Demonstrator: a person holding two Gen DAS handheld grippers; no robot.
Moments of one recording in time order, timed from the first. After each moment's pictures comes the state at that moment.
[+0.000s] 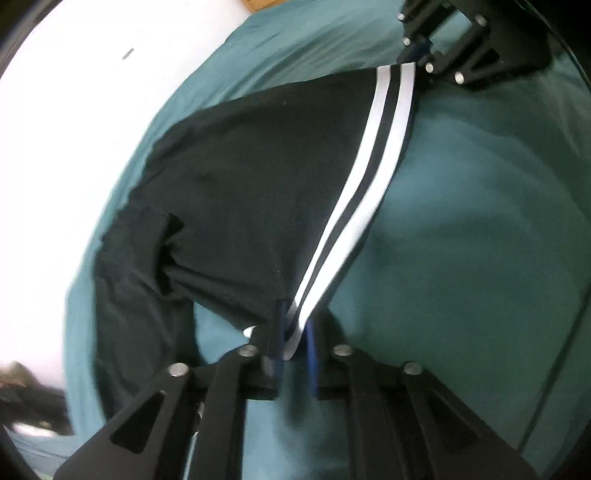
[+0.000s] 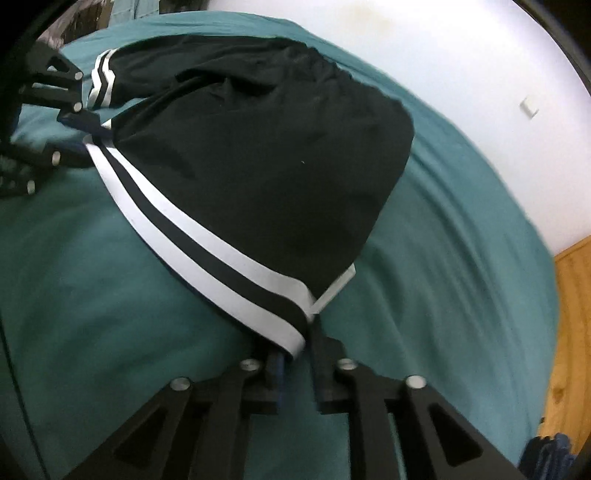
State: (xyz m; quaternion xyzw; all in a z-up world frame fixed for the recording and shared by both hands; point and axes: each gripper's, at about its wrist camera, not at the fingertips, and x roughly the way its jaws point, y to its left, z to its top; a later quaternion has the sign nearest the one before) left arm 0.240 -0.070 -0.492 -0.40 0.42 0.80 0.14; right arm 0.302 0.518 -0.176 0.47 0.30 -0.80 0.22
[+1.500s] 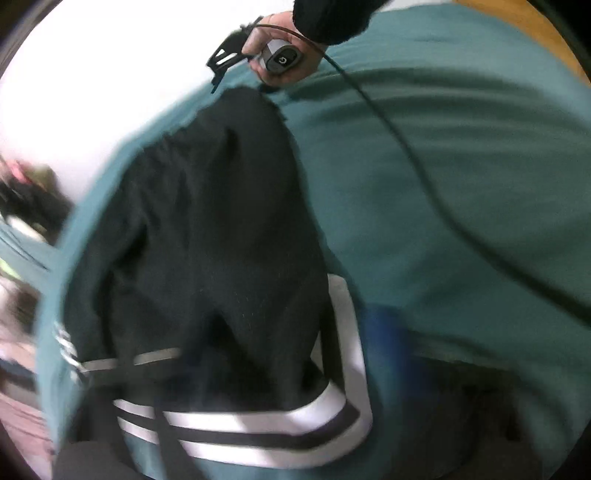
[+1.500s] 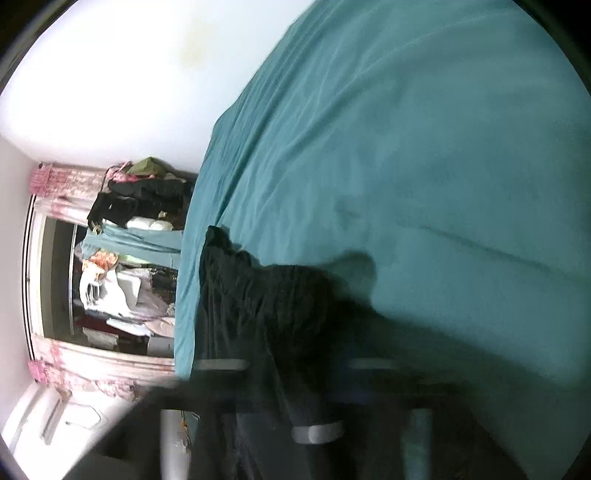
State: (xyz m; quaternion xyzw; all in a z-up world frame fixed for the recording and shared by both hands) left arm 0.133 0.088 -0.489 -0.50 0.13 0.85 -0.12; right arm -0.251 0.544 -0.223 0.58 -0.31 -0.65 0.39
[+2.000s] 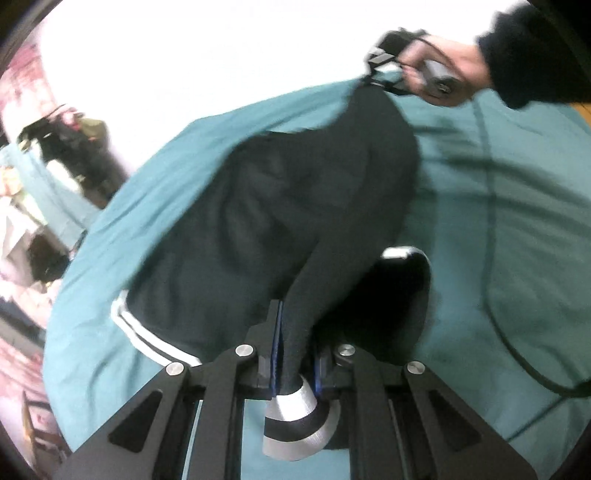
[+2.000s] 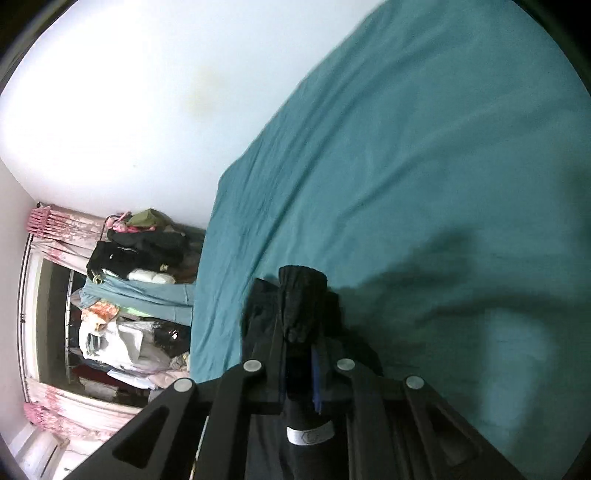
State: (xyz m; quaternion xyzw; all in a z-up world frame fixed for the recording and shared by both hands) left arm 0.176 -0.115 -0.387 -0.43 0.05 0.87 -0.24; right arm -0.227 0.500 -0.106 0.53 -0.35 -0.70 0.33
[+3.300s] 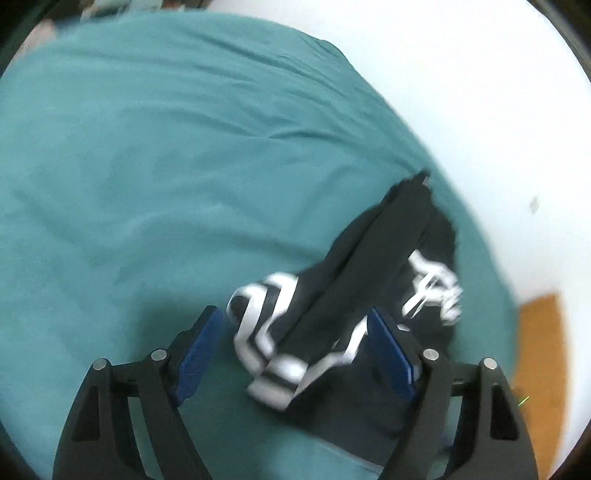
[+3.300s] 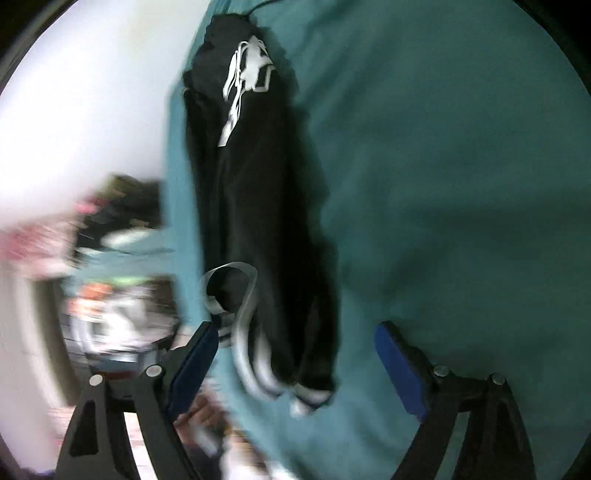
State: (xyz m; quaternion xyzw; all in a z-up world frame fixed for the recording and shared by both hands) left arm 0.256 -0.546 -0.469 -0.37 -0.46 0.80 -0.14; right arm 0.154 0.412 -0.244 0.63 -0.46 -0.55 0.29
